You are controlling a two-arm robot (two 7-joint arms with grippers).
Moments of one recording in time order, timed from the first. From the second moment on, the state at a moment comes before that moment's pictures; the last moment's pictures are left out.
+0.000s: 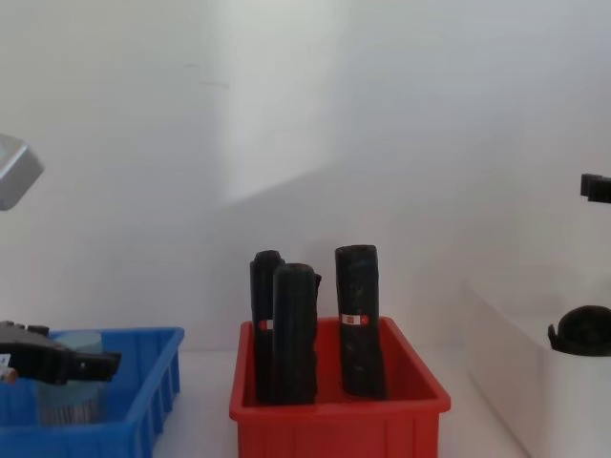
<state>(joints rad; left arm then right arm) -0.29 0.51 0.28 -1.45 -0.32 0.36 -0.17 0.31 0.34 -0.12 -1.49 0.33 0.16 0.17</state>
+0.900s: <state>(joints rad) -0.30 0.50 0.29 -1.42 -0.27 0.39 -0.21 0.31 0.34 -0.12 -1.49 0.33 0.16 0.17</state>
